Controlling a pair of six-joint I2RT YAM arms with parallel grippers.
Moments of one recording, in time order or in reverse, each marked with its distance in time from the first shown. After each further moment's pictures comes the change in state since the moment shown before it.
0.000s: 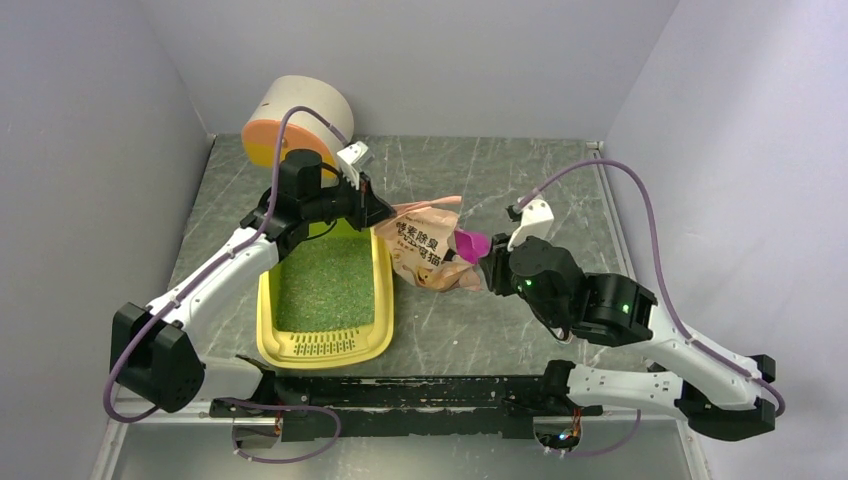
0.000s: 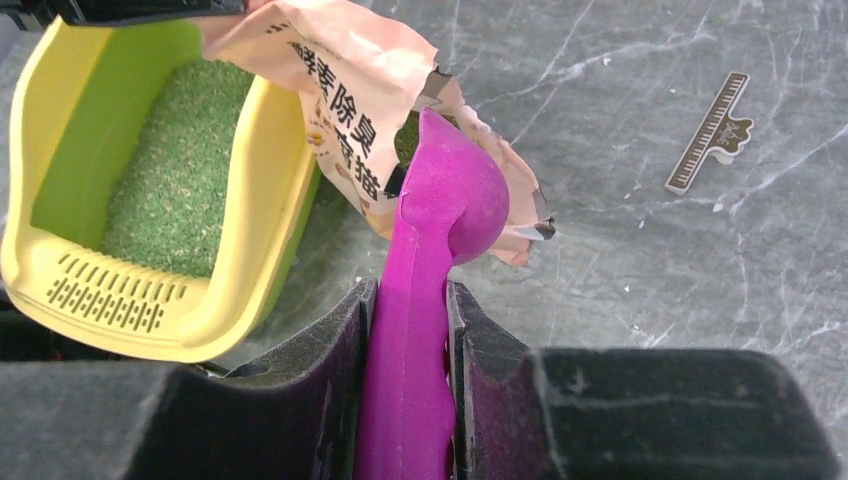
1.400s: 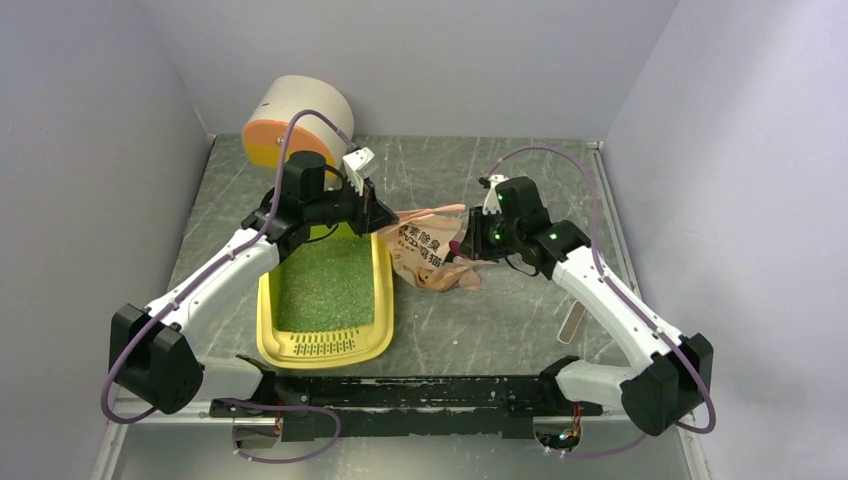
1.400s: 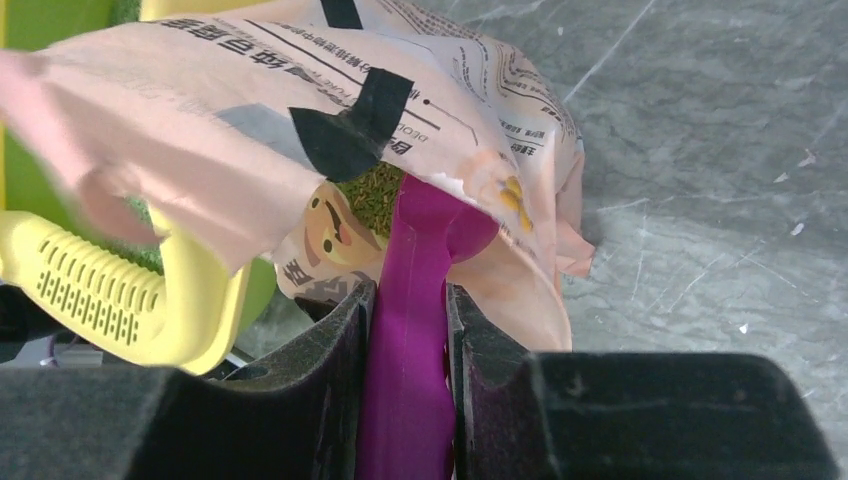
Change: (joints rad) left arm -0.021 -0.005 0.009 -0.042 0.028 0.059; right arm -0.645 0.330 -0.150 0.269 -0.820 -0.175
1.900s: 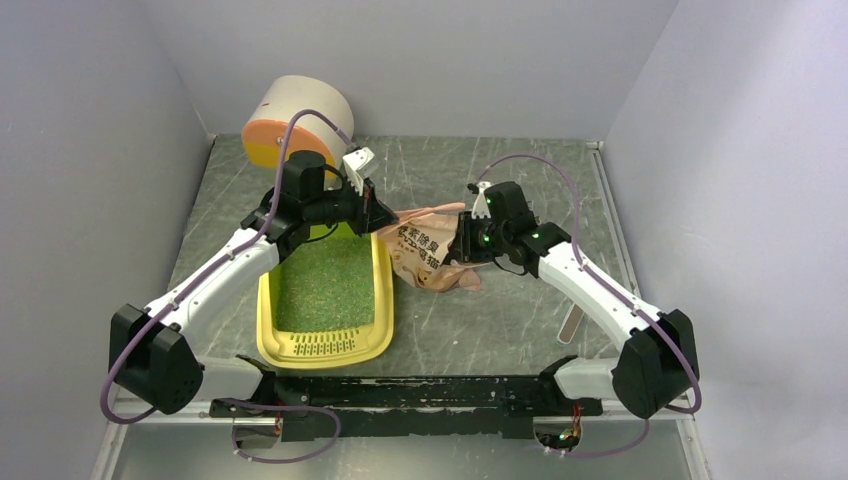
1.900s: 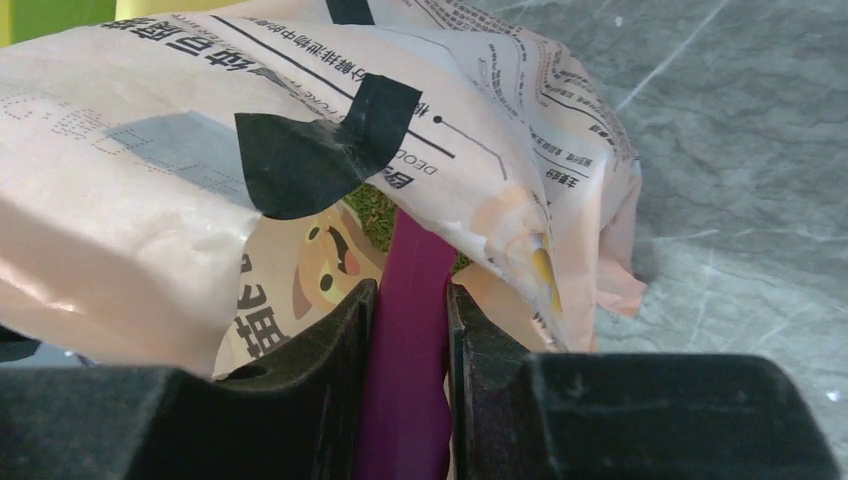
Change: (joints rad) left arm -0.001 -0.001 0.006 -0.009 0.002 0.006; right arm 0.011 0.108 -0.066 0.137 -0.081 0.023
